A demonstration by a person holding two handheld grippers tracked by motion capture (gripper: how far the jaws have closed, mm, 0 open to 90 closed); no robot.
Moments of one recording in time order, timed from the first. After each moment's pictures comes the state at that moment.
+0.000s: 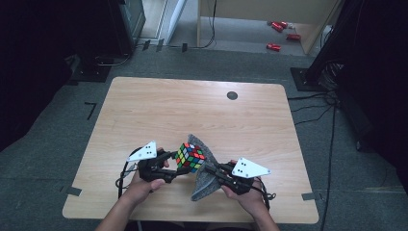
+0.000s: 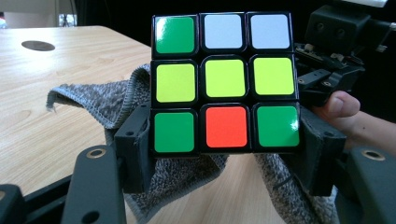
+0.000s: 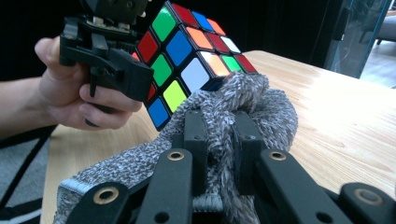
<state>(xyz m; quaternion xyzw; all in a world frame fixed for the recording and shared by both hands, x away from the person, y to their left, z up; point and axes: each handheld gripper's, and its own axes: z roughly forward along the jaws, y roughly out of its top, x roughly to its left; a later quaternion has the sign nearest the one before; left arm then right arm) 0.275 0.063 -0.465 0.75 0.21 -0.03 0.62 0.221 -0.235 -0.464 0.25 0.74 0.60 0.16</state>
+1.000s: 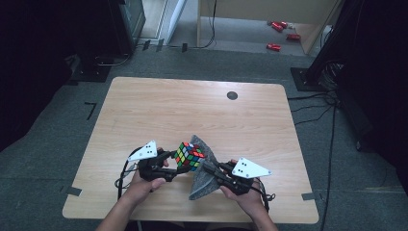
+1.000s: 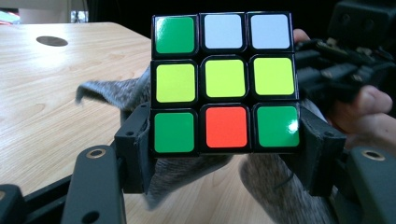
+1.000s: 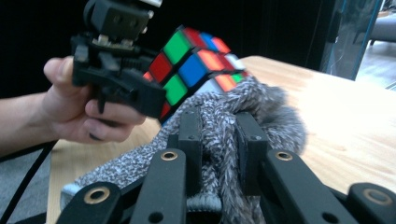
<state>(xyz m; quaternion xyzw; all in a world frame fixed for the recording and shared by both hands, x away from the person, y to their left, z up) 0.277 0.065 -0.467 0.75 0.23 -0.02 0.61 0.217 -0.230 -0.460 0.27 0.73 0.61 0.15</state>
